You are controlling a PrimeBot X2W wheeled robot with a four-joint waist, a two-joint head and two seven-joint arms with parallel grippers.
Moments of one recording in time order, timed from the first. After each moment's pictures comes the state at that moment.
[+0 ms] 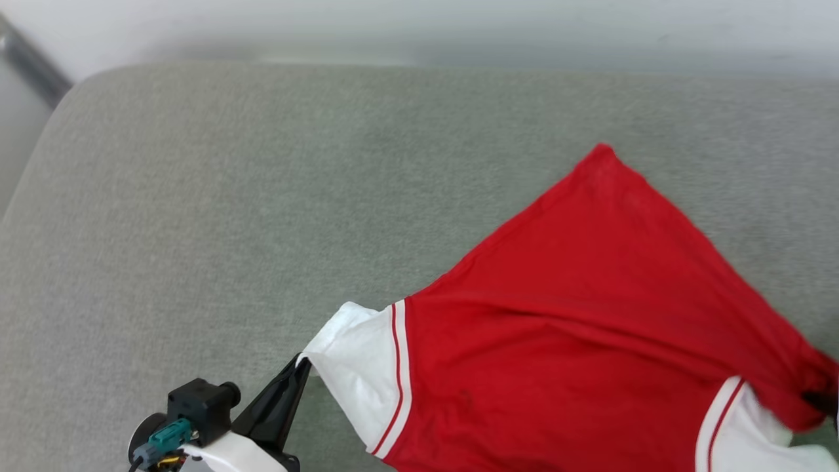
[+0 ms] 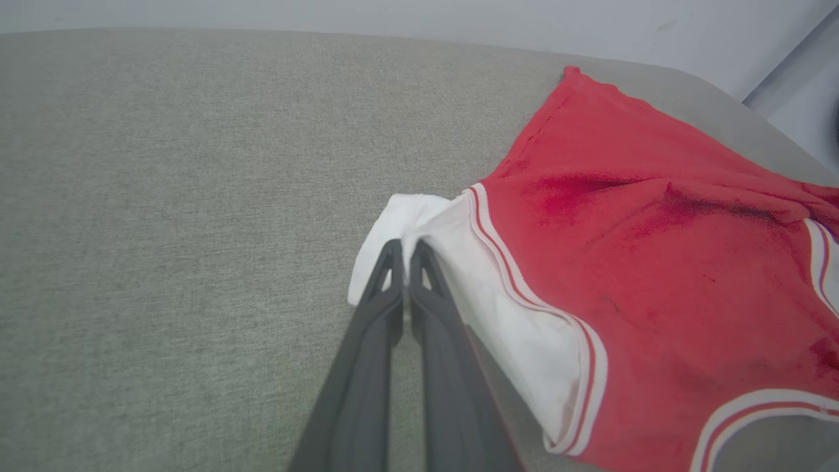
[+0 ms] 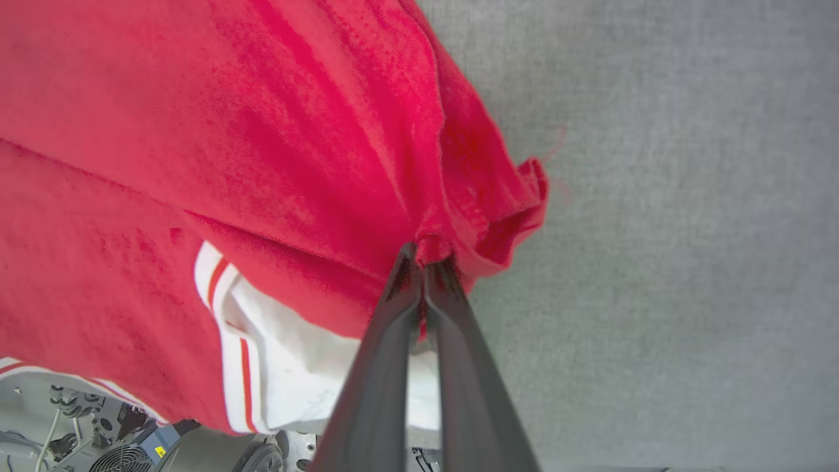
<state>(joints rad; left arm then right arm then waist) -0.01 0.49 -0.46 -0.05 -0.60 0.02 -0.11 -0.16 -0.44 -0.22 0.10 0.53 0.13 1.15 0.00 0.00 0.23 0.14</state>
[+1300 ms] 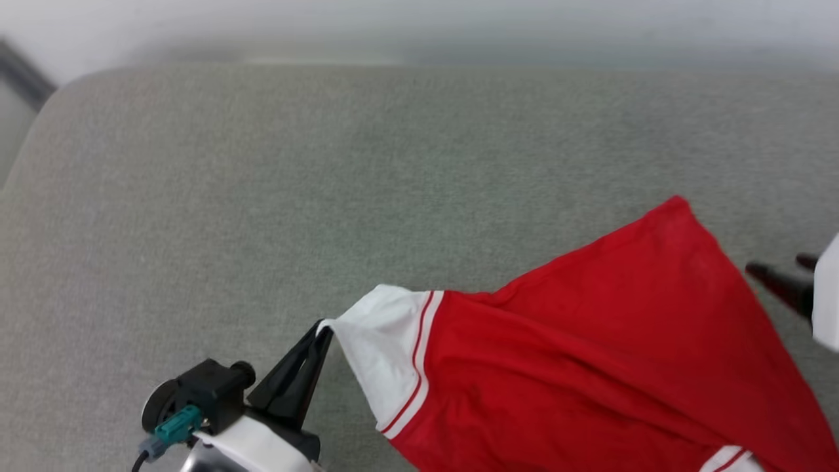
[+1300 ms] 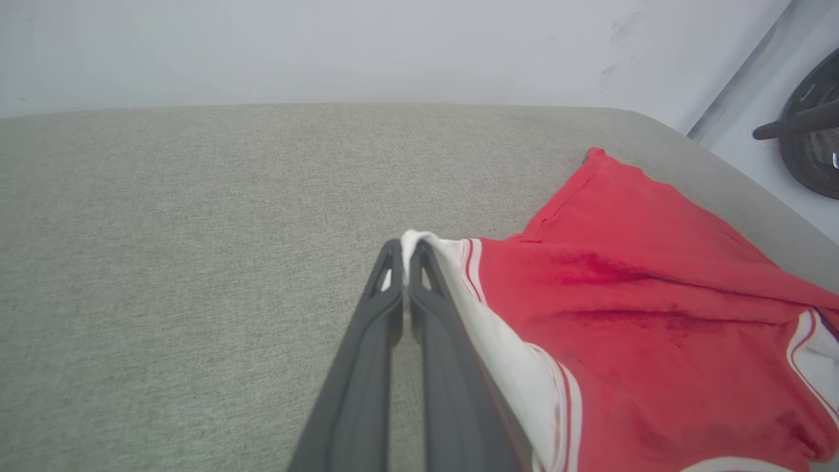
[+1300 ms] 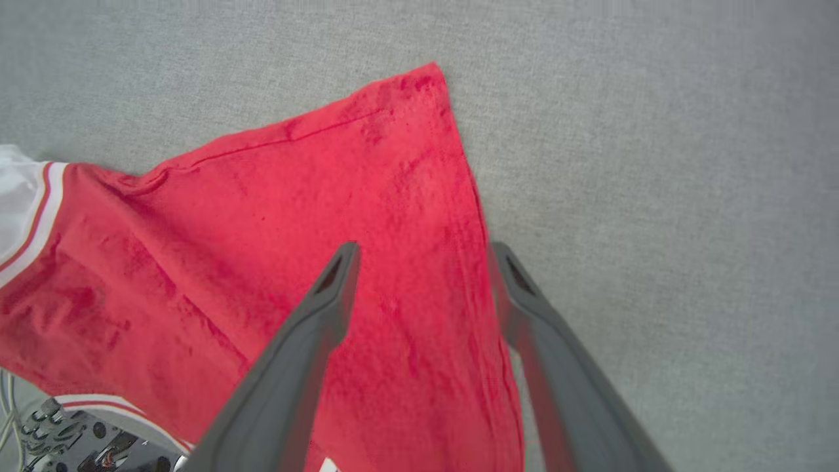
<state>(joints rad) -0.04 0.49 -0.48 -0.15 -0.58 0.04 -0.13 -0.31 -0.45 -0.09 -0.13 0.57 0.13 1.13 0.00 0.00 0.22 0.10</state>
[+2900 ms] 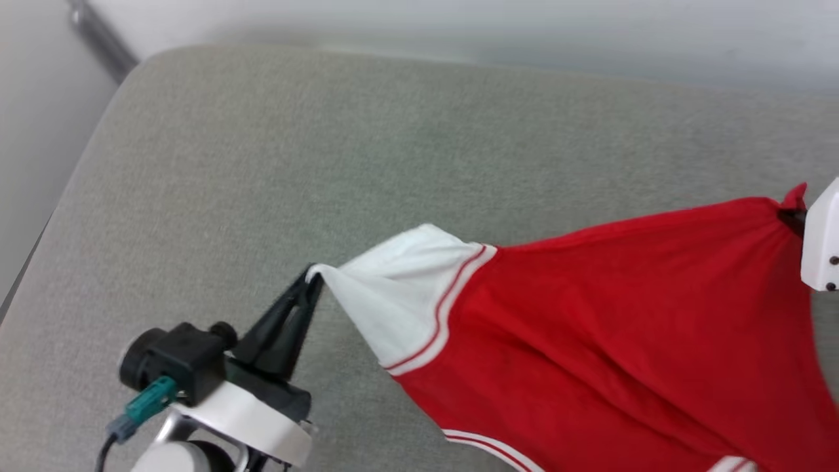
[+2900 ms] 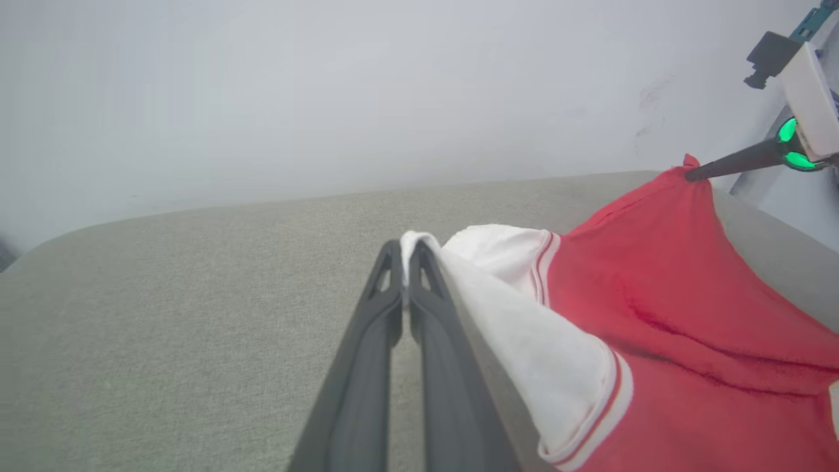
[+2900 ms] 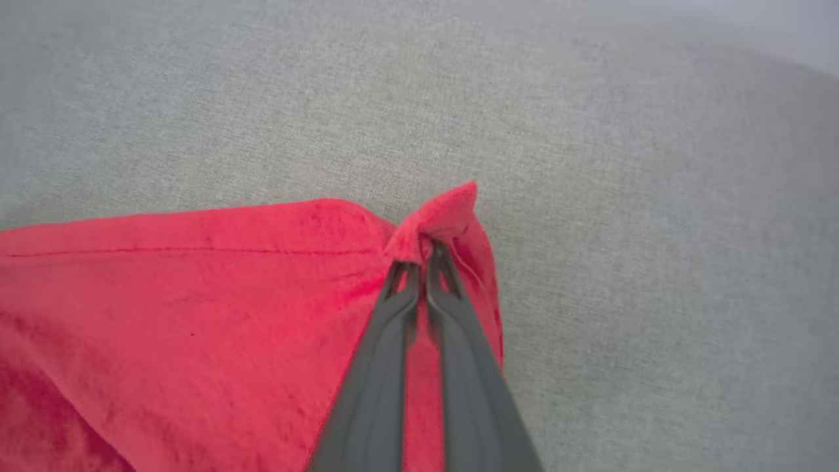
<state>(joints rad) -0.14 0.50 -0.48 -0.22 -0.54 0.07 -0.14 -0.55 -0.48 0.02 0.25 0.46 0.13 0.90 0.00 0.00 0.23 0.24</state>
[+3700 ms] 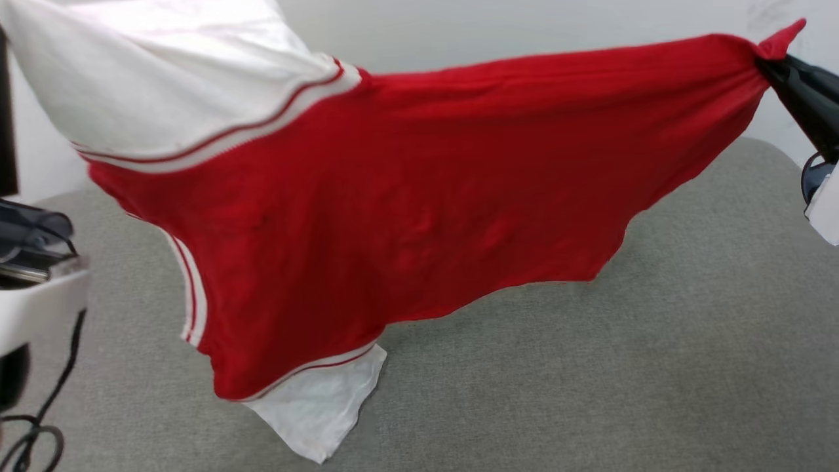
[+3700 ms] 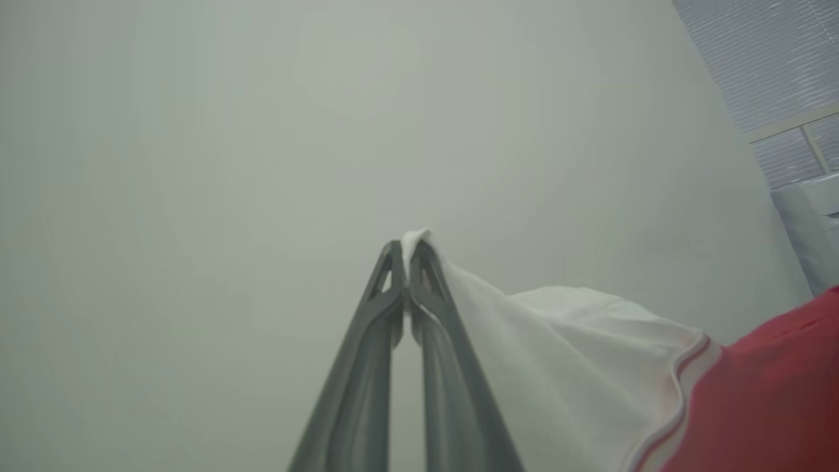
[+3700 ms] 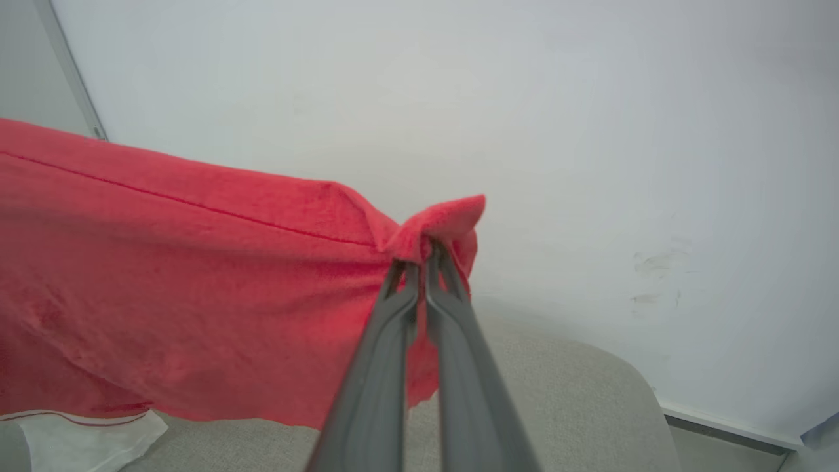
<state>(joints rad) -0.36 0.74 -0.08 -0.51 -0.56 0.19 -0.12 -0.60 -0.44 0.03 -0.21 0.57 0.13 0.78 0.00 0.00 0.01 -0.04</state>
